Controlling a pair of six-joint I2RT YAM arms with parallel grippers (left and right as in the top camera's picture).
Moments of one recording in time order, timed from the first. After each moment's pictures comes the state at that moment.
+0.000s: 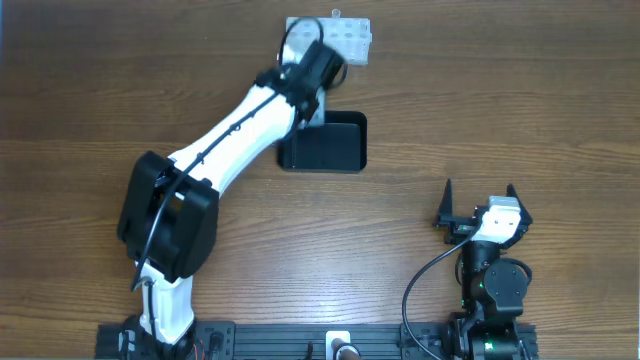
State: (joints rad) left arm -0.57 2.06 1.71 -0.81 -0.36 -0.52; right arm 0.01 0.01 0.01 -0.06 0.13 -0.05
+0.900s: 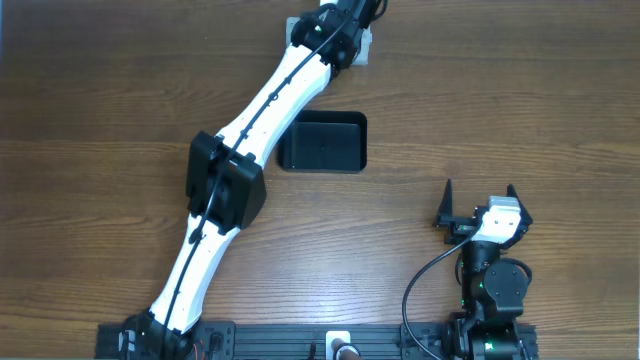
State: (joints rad) left arm -0.58 2.50 2.44 -0.80 -0.50 -0.41; right arm 0.01 0.01 0.01 -0.06 0.13 -0.05
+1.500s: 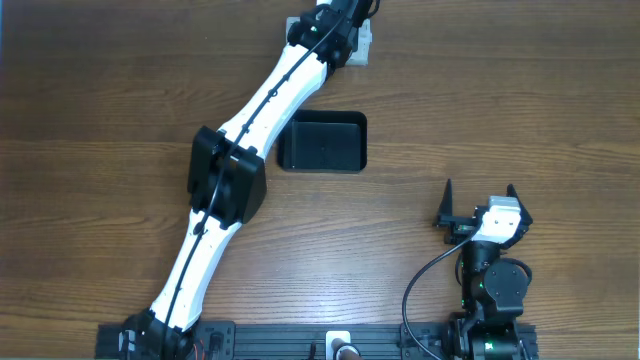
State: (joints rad) left arm -0.55 2.56 2.45 -0.72 -0.45 -0.41; right arm 0.01 0.01 0.01 -0.06 0.13 -0.05
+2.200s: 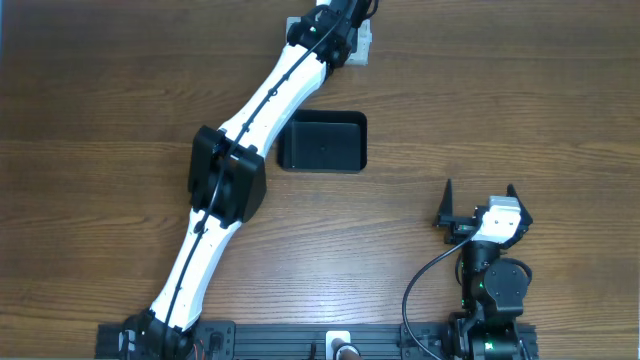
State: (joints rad) left arm -0.55 2.56 2.45 -0.72 -0.44 -0.40; right arm 0.01 0.01 0.01 -0.06 0.13 -0.05
